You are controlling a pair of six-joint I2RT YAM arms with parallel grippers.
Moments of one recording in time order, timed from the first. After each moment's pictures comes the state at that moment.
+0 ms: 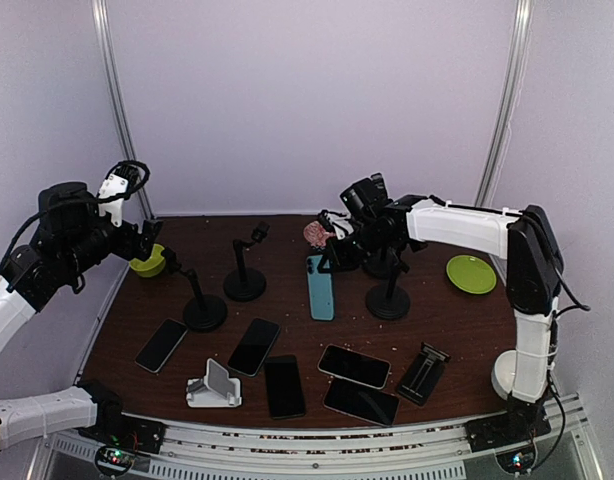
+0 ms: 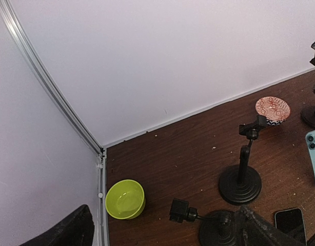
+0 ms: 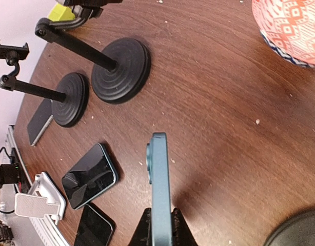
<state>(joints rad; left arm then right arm) -0.42 0.81 0.97 -0.45 -0.27 0.20 0.69 2.01 1.67 -0.58 -0.32 0.32</state>
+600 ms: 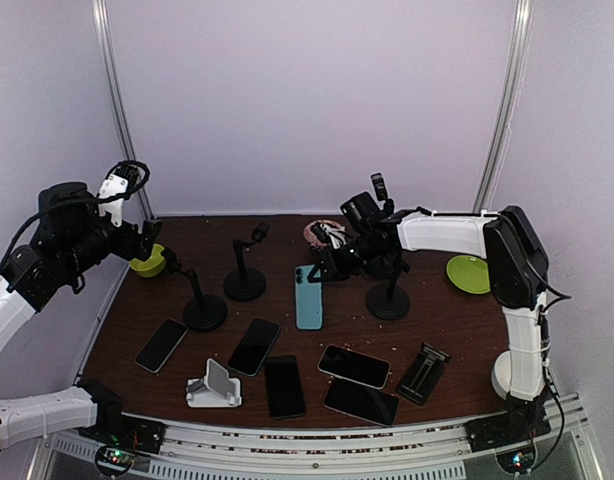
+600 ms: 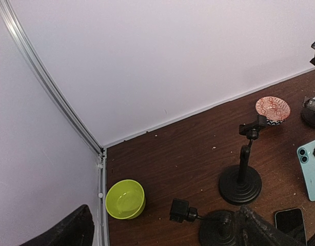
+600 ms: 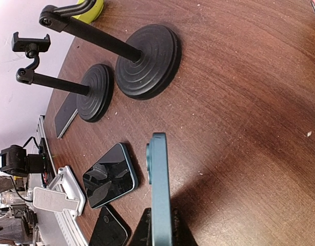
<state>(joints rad) -0.42 0.81 0.97 -0.45 -0.27 0.20 0.64 2.12 1.64 -0.41 -0.59 0.34</state>
